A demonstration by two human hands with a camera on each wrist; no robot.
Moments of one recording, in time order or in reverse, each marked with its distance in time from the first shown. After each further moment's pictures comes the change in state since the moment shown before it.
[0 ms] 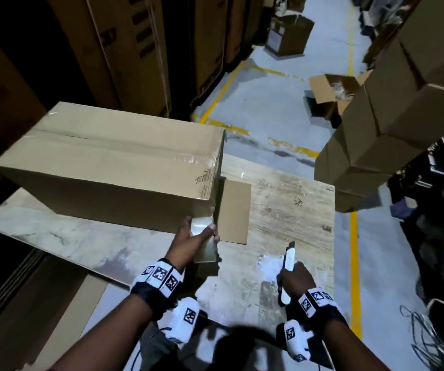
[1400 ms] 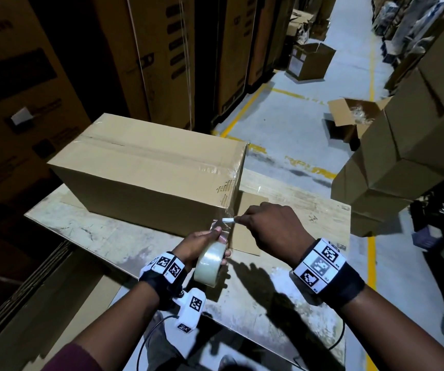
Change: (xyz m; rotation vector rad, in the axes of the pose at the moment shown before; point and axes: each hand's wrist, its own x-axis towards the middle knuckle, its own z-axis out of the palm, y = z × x) left_hand 0.000 -0.008 -0.038 -0.246 -0.388 -0.197; right_hand -0.164 -0.200 -0.031 -1.198 0.392 -1.239
